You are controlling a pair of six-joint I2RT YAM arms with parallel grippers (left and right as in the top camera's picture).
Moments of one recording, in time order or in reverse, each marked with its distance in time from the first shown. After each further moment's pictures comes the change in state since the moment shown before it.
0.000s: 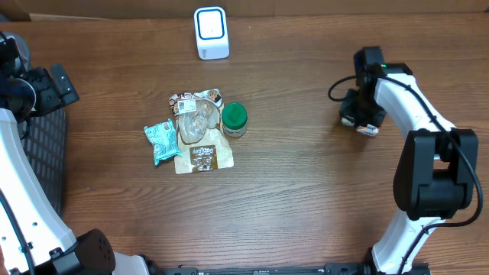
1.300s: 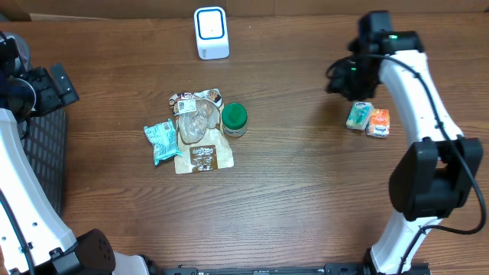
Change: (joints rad) left arm 0.000 0.000 0.000 0.000 0.000 0.000; right arm 0.086 0.000 0.344 -0.181 -0.320 -0.190
